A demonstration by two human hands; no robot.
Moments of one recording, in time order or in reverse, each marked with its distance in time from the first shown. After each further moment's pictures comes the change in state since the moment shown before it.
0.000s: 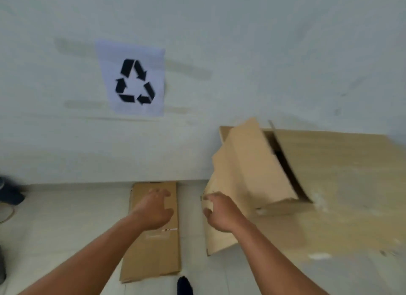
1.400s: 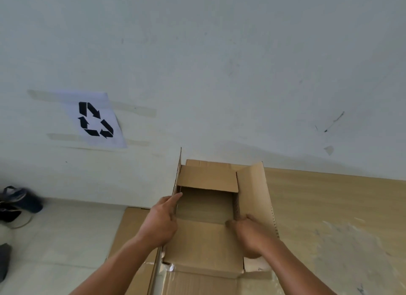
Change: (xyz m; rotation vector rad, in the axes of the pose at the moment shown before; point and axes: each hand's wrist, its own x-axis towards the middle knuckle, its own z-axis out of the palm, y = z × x) left_hand 0.078 0.314 0.063 -0.204 0.383 -0.038; right_hand 0.037 0.299 -0.219 -0.348 -0.183 -0.262
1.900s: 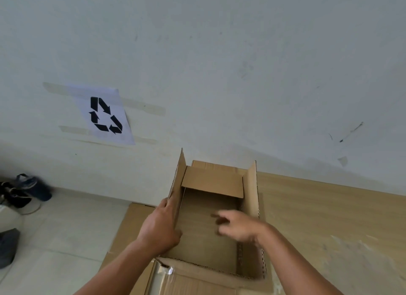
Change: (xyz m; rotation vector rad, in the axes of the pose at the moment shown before) left_hand 0.001 -0.001 0.007 0.224 0.018 -0.119; right_hand 0.032 -0.018 -0.039 0.617 -0.224 -0.040
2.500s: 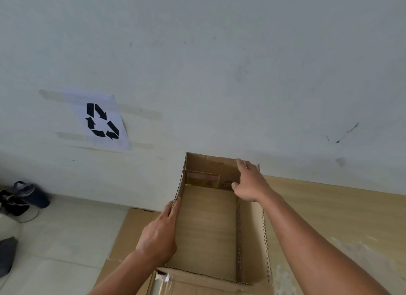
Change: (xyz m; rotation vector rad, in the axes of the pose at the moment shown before) left_hand 0.001 0.001 0.011 0.135 -0.012 0.063; right_hand 0.027 -0.016 -0.084 -0.360 0.552 0.065
